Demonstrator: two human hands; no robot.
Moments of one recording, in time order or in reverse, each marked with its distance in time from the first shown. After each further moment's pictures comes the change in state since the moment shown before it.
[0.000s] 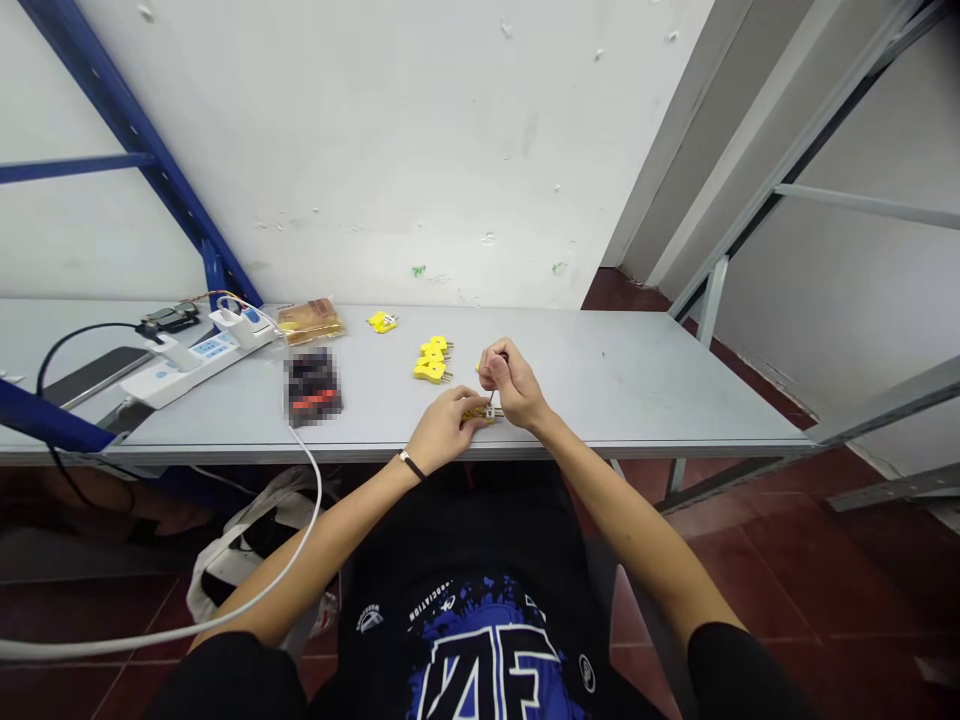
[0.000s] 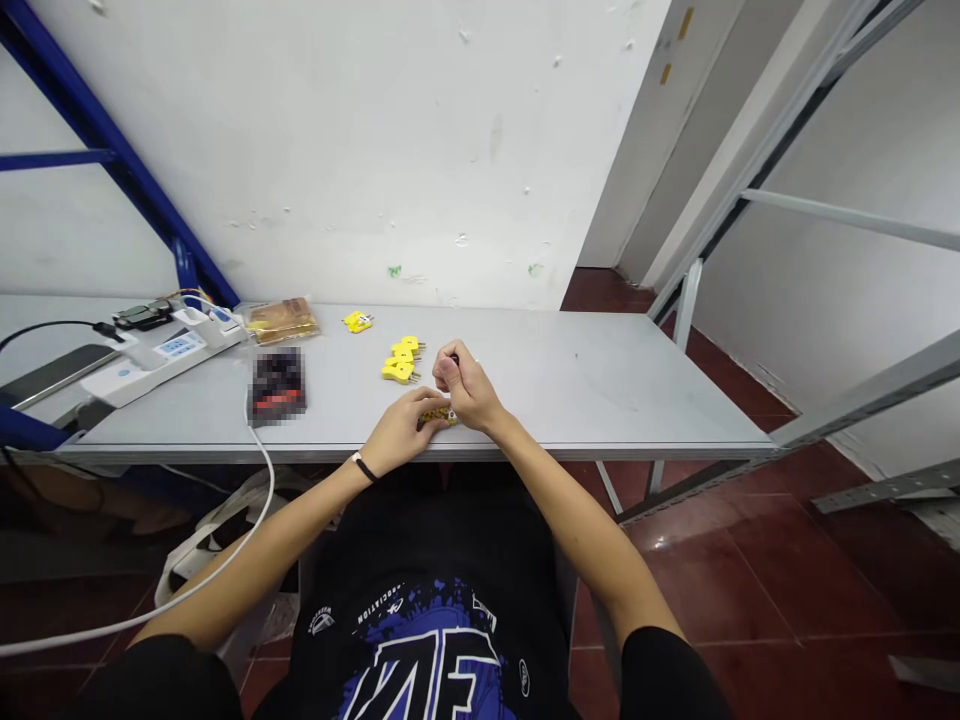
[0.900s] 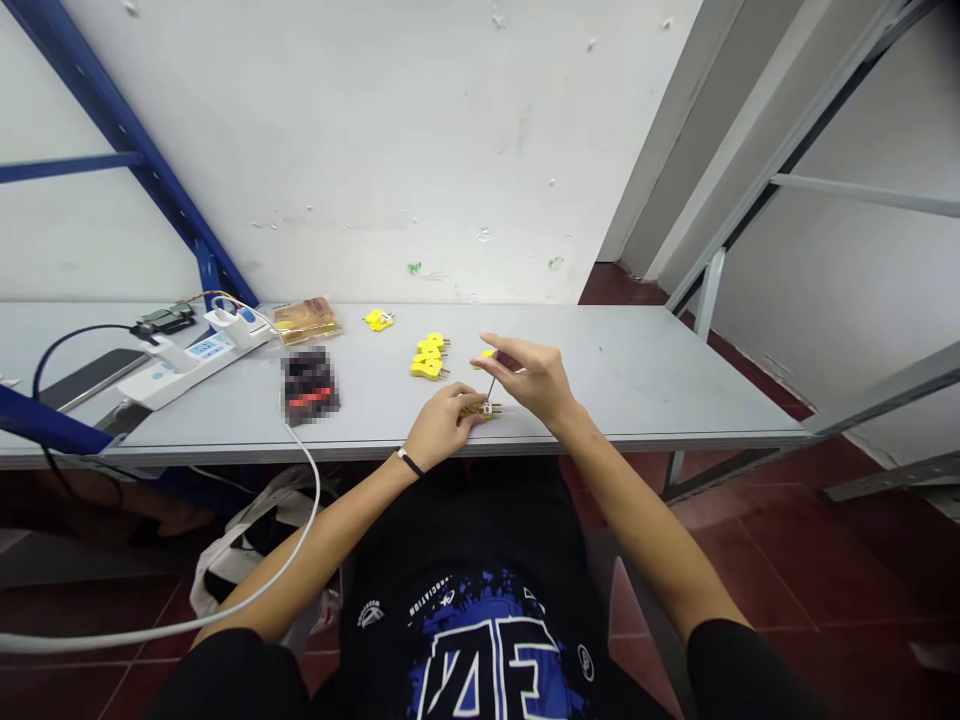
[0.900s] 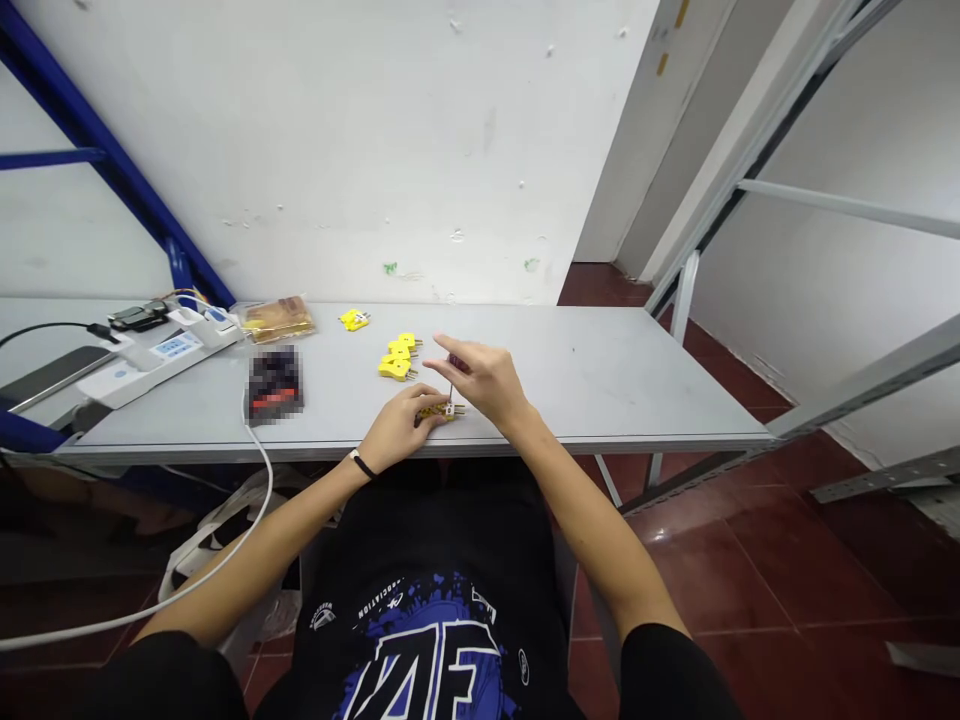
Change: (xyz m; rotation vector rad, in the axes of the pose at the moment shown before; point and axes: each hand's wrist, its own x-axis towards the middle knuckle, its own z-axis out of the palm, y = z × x) left_hand 0.000 0.004 -0.001 -0.022 0.007 -0.026; right_hand 0.001 -0.028 -0.024 -0.705 0.130 -0.136
